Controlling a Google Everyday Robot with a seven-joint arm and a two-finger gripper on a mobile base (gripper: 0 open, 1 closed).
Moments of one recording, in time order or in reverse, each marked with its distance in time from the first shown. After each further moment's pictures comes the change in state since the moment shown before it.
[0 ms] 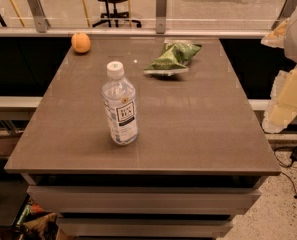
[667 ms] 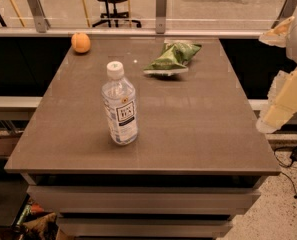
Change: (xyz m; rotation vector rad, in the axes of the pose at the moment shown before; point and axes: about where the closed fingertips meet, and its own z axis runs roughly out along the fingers) arm -0.013 0.004 -0.003 0.026 -0.102 -0.001
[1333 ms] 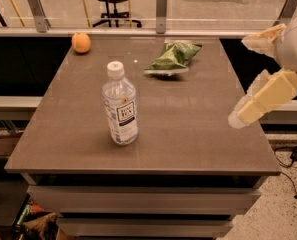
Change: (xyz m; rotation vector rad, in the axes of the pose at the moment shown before) arm -0.034 0.003 0.014 -0.030 -0.341 0.114
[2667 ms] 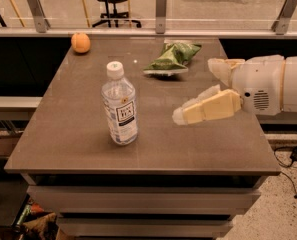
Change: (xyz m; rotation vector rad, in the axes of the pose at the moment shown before) arm -0.039 0.016 0.071 -0.022 -0.445 0.296
